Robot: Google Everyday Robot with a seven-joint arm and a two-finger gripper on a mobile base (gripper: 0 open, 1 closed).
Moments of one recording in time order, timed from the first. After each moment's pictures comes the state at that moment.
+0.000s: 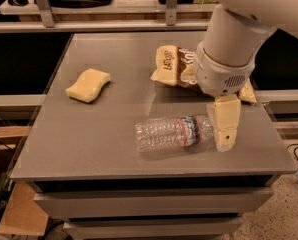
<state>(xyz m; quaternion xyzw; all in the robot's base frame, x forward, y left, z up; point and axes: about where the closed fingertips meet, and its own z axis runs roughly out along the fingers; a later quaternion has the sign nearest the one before) 0.450 -0.115 0.896 -0.79 0.61 -0.01 0.06</state>
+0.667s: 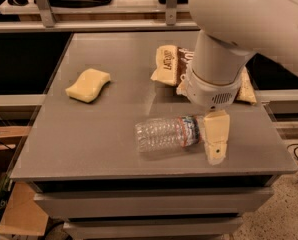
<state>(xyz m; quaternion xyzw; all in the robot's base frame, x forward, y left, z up) 0.441 -0.106 0.864 -0.78 0.62 0.00 0.04</state>
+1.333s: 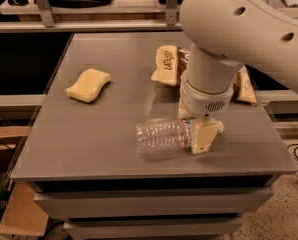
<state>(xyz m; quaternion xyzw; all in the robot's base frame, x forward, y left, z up) 0.438 -0.101 0.845 -0.78 0.62 0.00 0.03</state>
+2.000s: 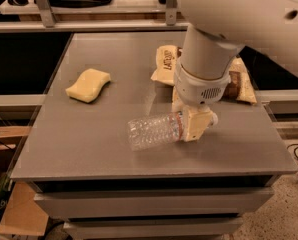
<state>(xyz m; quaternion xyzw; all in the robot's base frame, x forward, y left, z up) 0.445 -0.085 0.869 -0.79 0.61 0.01 0.05</state>
